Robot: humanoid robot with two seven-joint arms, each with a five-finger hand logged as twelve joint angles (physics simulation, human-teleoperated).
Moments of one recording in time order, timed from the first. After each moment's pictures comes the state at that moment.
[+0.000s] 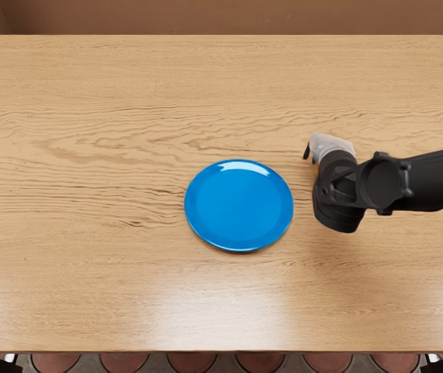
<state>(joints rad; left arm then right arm) -0.02 0.00 0.02 -0.33 0.00 -0.09 0.13 1.57 -0.09 -0.84 1.19 -0.27 -0.61 -0.51</state>
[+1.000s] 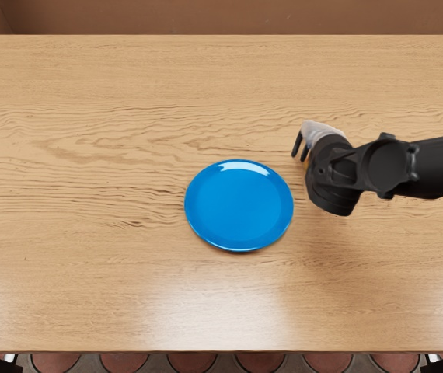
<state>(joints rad) -0.02 0.00 0.02 -0.33 0.00 -0.09 0.13 1.60 -0.12 -0.74 1.18 -0.27 -0.55 -0.51</state>
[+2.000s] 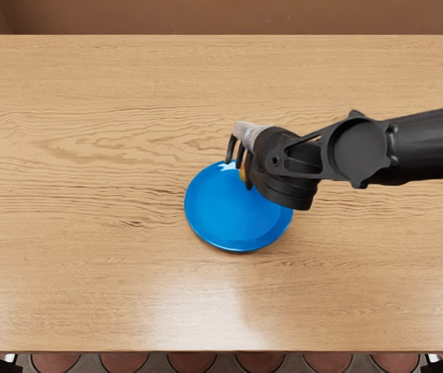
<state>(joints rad) -0.02 0.00 0.02 -0.33 0.00 -0.09 0.13 1.74 -0.07 -0.55 1.33 -0.26 -0.44 -0.57</state>
